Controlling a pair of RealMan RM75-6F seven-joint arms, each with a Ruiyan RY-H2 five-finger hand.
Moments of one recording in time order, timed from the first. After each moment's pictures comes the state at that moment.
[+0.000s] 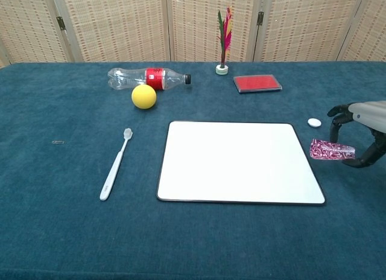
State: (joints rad) left arm -0.09 -1.01 0.06 -1.63 1.68 1.51 -0.16; right arm 0.55 -1.43 0.09 -1.61 -0.89 1.09 -0.57
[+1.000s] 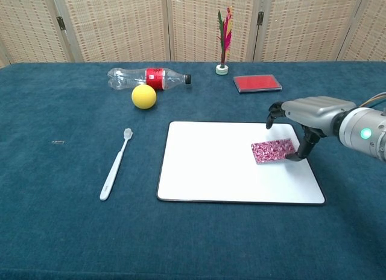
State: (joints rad) left arm -0.09 -1.00 0.06 -1.60 1.66 1.52 -0.22; right arm 0.74 -1.57 0.14 -1.54 -0.75 0.99 -0.72
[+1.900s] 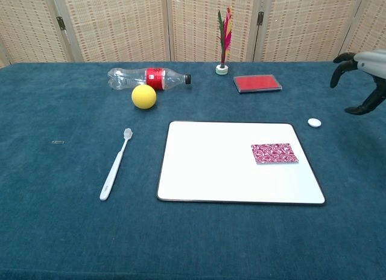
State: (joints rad) left arm -0.10 -1.02 0.04 -1.63 1.62 1.46 -0.11; right arm 0.66 -1.38 0.15 -1.44 -0.89 1.04 -0.47
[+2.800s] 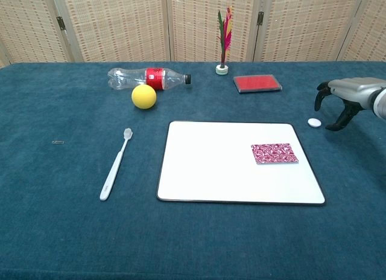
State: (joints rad) left arm -0.14 -1.02 0.04 -1.61 1.58 1.39 -0.16; right arm 0.76 -1.63 0.19 -0.97 -0.83 0.74 -0.40
